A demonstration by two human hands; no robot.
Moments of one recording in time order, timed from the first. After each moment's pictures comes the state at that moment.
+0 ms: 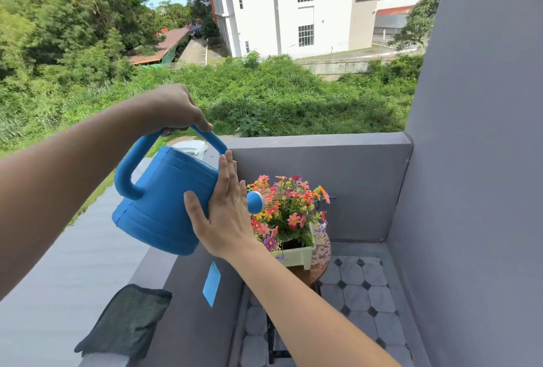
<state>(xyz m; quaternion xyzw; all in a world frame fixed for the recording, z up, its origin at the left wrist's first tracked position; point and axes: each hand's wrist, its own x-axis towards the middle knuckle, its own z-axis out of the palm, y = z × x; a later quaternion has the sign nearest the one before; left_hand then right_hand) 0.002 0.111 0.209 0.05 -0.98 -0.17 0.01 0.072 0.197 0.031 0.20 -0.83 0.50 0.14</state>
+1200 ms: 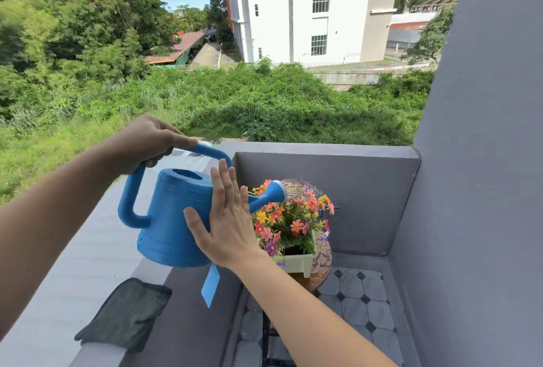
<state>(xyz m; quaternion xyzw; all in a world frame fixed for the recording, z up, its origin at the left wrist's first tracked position) 0.038 0.057 0.173 0.06 -0.90 -0.42 0.05 0.083 0.195 0.026 0.26 -0.85 0.42 0.17</state>
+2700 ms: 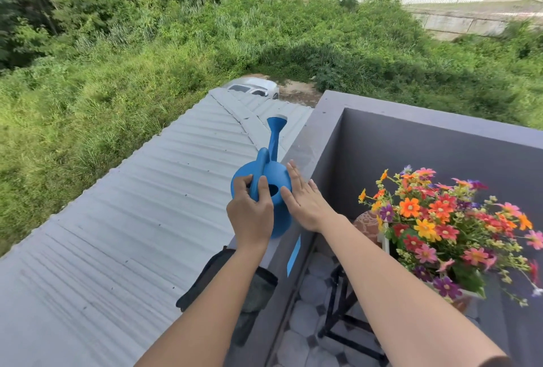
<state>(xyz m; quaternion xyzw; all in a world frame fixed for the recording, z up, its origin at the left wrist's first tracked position) 0.006 0.006 -0.086 0.29 -0.76 -0.46 0.36 -0.075 0.106 -0.112 0.32 -0.89 0.30 -0.15</state>
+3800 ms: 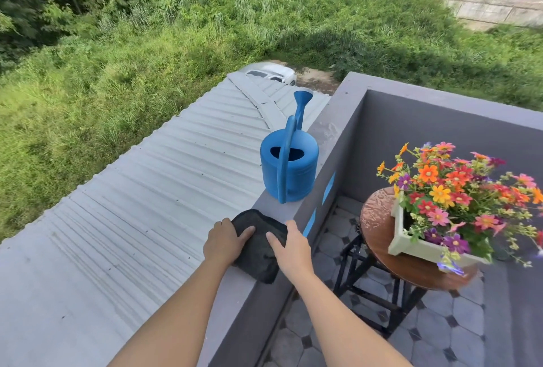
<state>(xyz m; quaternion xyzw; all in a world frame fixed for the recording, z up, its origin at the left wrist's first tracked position) 0.107 -0.036 -0.165 0.37 -0.90 -0.23 -0.07 0.071 0.117 -0.156 0.08 -0.85 0.47 -0.22</state>
